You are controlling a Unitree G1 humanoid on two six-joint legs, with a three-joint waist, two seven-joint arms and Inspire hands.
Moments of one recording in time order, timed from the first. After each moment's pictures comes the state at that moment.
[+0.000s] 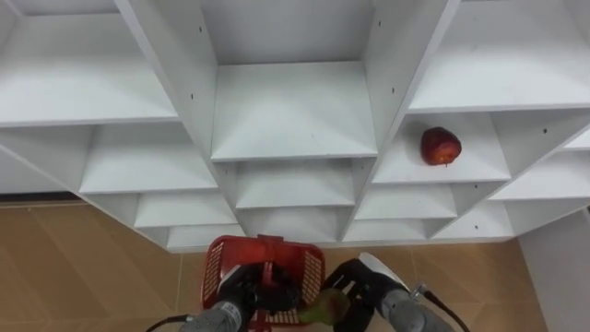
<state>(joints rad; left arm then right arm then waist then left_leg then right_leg) -0.18 0.09 -0.45 1.04 -0.48 -0.07 -0.05 -0.19 -0.15 0.49 0.97 -0.36 -0.02 -0.02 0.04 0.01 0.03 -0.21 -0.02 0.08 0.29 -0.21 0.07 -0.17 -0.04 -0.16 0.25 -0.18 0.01</state>
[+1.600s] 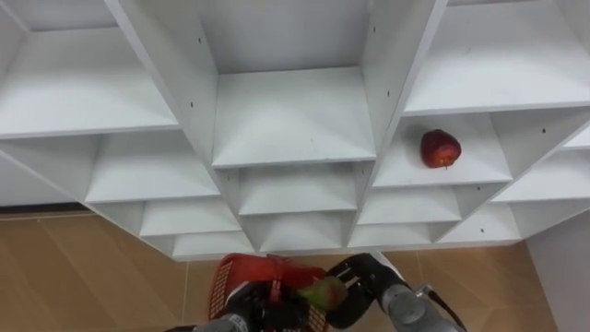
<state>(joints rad) -0.19 0.07 -0.52 1.10 -0.51 -0.01 -0.05 -0.26 -0.11 0.49 1.08 -0.07 0.02 -0.02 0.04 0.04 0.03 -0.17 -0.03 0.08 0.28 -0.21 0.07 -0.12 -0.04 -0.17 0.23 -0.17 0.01</state>
